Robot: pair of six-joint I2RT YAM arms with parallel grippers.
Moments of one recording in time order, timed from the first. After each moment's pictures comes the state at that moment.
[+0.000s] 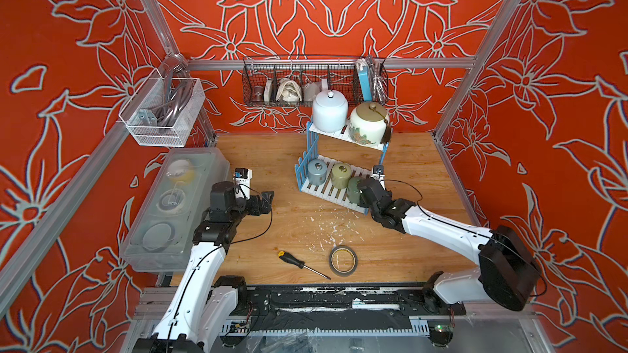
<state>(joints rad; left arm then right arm) 0.04 0.82 0.64 -0.37 0.29 -0.09 0.74 1.38 0.82 -0.22 0.63 0.52</state>
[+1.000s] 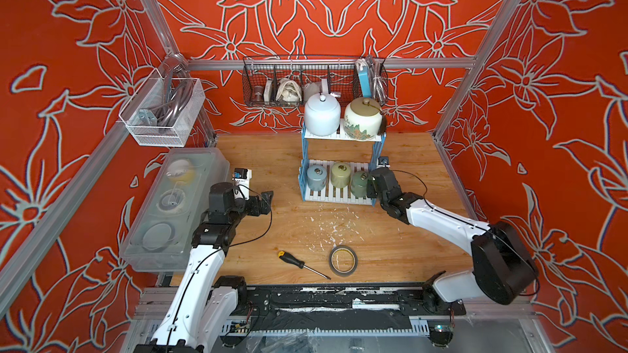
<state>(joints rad) 0.04 0.80 0.64 -0.37 0.28 -0.07 0.56 1.45 0.83 -0.06 0.47 0.32</state>
